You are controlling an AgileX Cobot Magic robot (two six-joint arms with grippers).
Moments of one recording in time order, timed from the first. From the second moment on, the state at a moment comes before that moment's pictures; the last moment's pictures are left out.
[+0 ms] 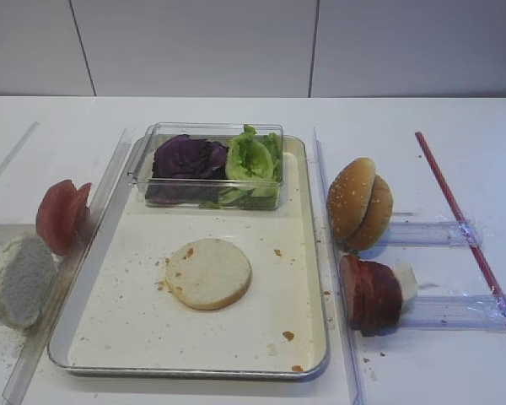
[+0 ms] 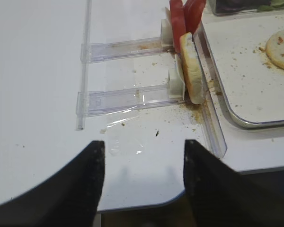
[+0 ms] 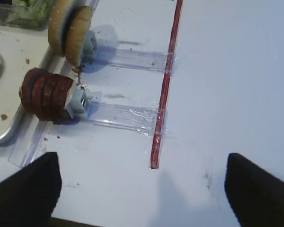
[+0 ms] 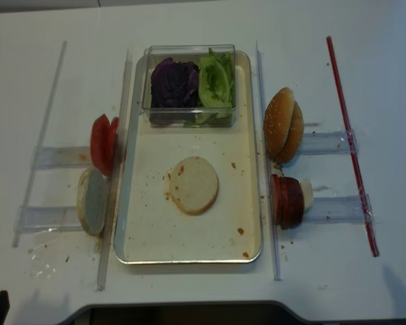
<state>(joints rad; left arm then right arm) -0.03 -0.01 -0.49 0.00 1.18 0.06 0.14 0.20 -0.54 0.09 1.10 -0.05</state>
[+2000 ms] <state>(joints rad) -0.03 -0.01 -0.49 0.00 1.18 0.06 0.47 2.06 -2.05 0.22 1.25 0.14</state>
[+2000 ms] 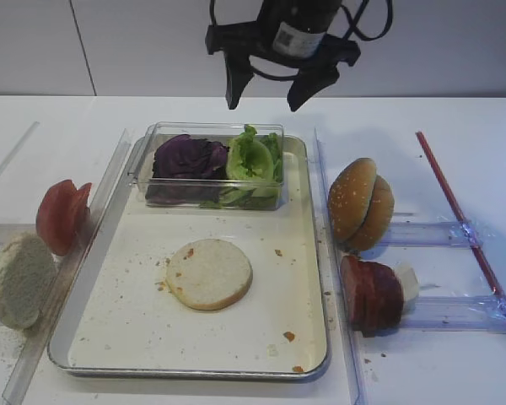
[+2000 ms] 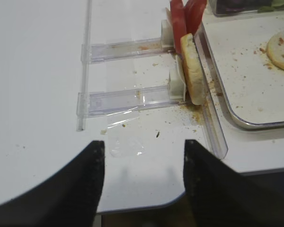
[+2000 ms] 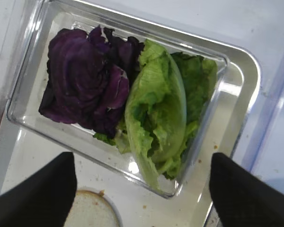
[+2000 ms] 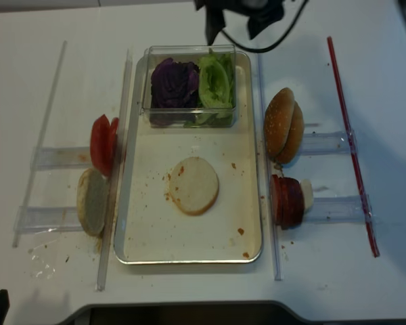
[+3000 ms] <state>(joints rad) -0.03 -0.01 -0.49 0.00 1.18 0.06 0.48 2.26 -2.16 0.23 1.18 0.12</state>
